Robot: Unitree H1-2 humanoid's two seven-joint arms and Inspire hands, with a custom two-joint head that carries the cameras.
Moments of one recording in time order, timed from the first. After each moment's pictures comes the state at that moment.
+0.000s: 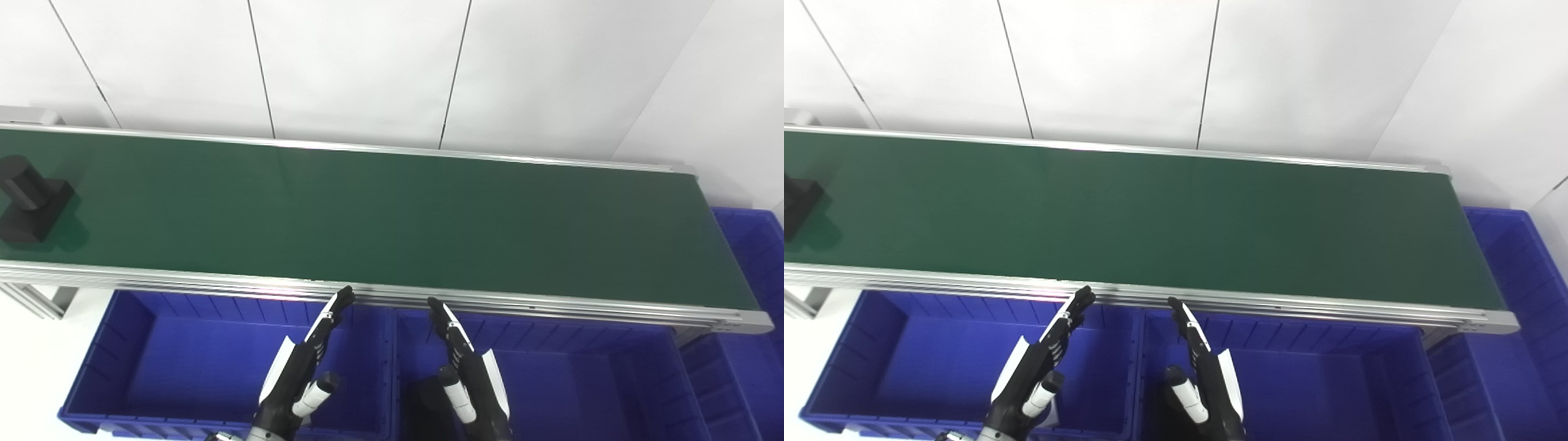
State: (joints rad) left arm 0.29 0.01 -0.28 0.08 0.16 -0.41 -0.13; right arm 0.32 0.00 0.31 0.12 -0.18 -0.41 -0.13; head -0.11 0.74
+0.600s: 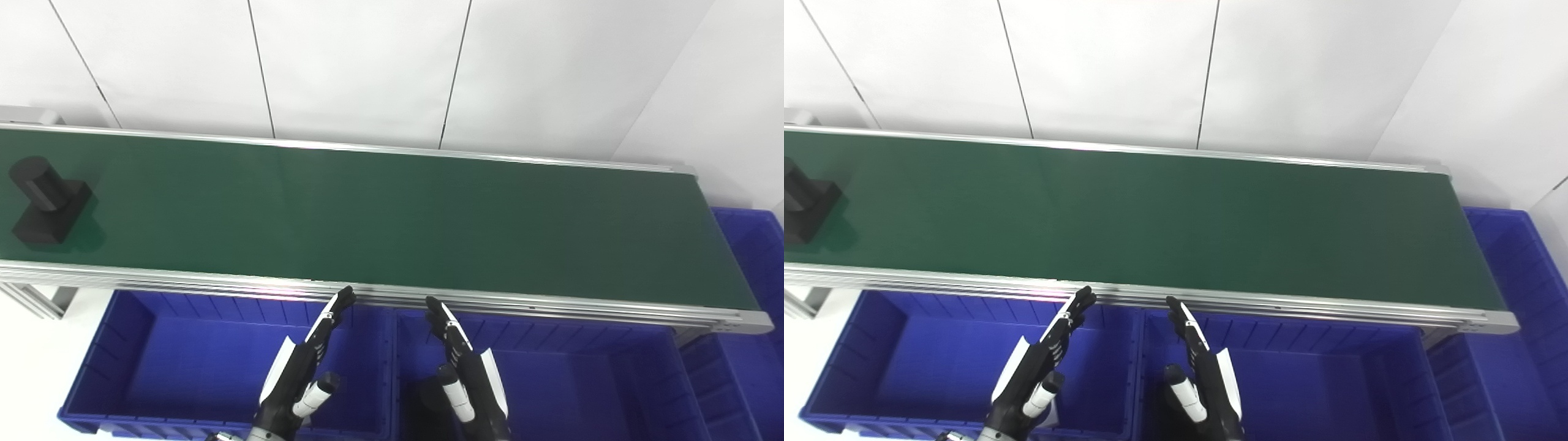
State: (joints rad) left arm 0.29 0.01 -0.28 0.08 0.16 -0.40 -0.13; right arm 0.32 0.01 0.31 0.12 -0.18 -0.41 -0.13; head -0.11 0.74
